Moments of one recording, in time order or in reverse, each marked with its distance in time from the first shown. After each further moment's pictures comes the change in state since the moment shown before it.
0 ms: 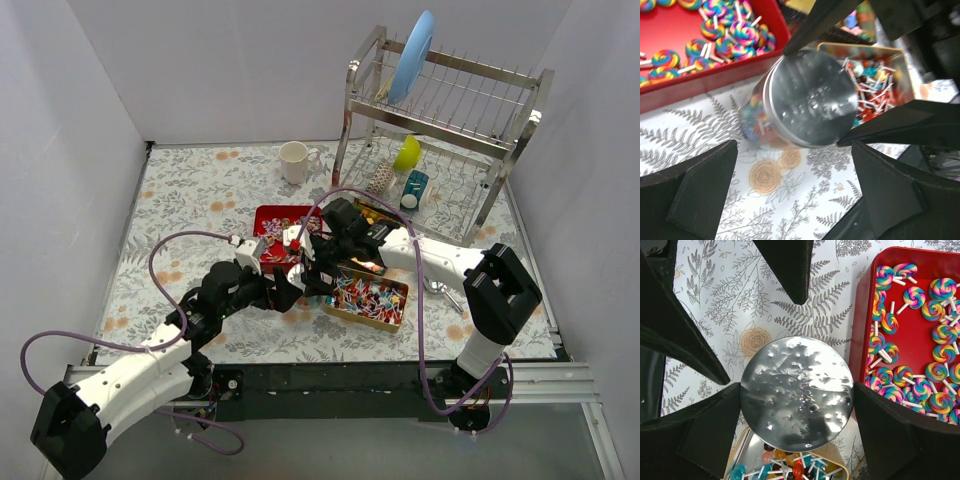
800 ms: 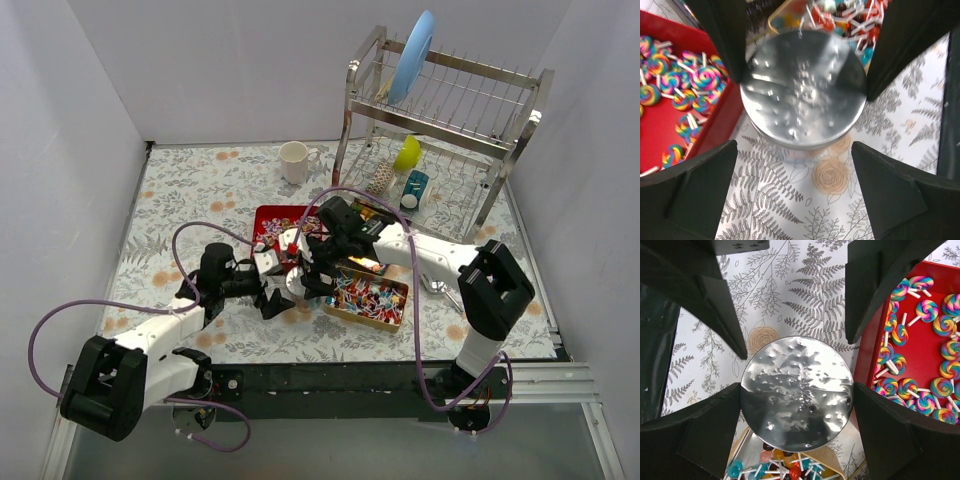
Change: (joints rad) left arm 0.275 0.338 -0.006 0.177 0.660 0.887; right arm 0.007 0.047 0.079 -0.120 -0.050 -0.117
